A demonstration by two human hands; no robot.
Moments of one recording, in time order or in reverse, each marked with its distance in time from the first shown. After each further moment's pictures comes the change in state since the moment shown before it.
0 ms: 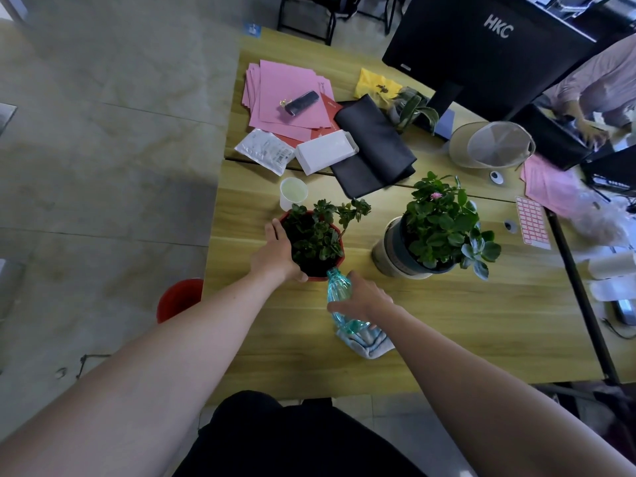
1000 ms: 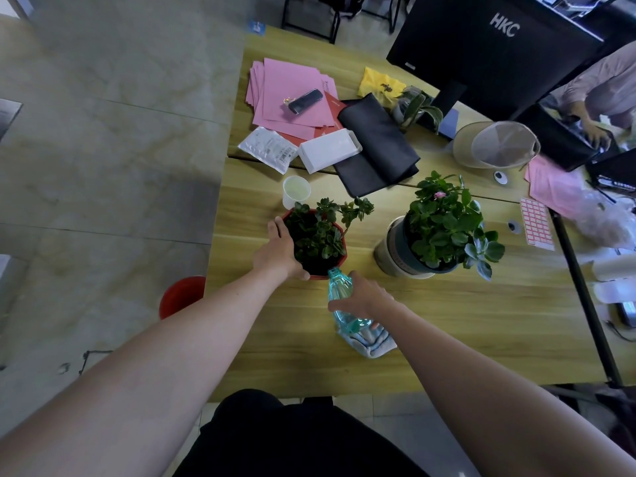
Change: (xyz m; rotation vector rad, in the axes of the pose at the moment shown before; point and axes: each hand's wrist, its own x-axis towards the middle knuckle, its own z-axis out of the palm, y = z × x) left_hand 0.004 -0.003 0.002 -0.018 -0.009 0.005; right_hand 0.006 -0.001 0.001 0.006 -0.028 0.005
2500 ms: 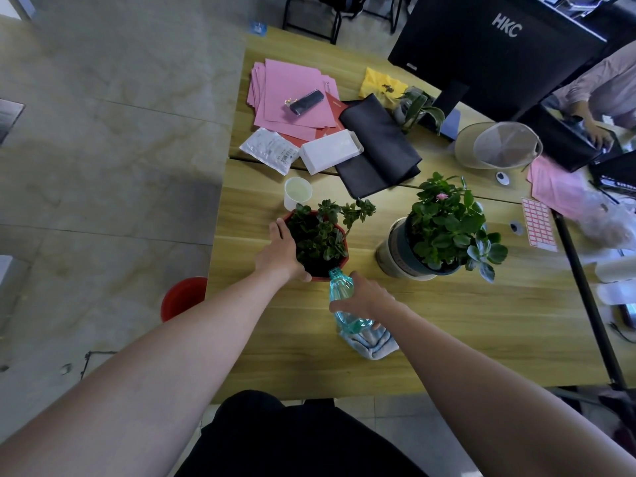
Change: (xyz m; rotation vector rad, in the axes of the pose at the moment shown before) left_hand 0.002 0.000 0.001 -0.002 -0.001 0.005; right_hand 0.003 -0.002 -0.002 -0.013 -0.005 -0.002
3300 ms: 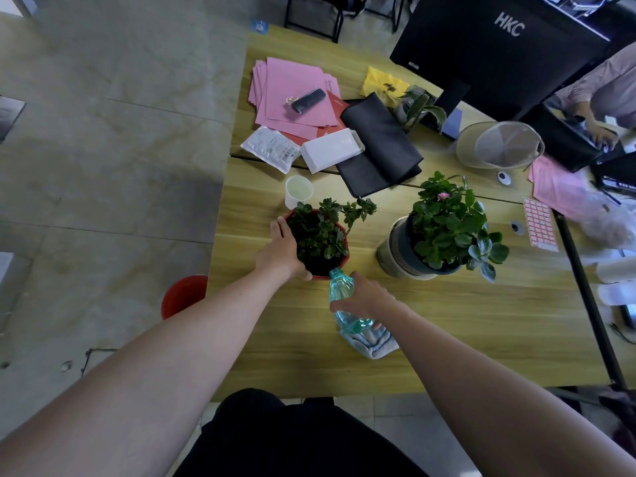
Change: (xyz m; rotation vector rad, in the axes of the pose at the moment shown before) left_hand -0.003 0.001 -0.002 -0.001 0.004 -0.007; right_hand -0.001 -0.001 0.001 -0.006 -0.010 0.004
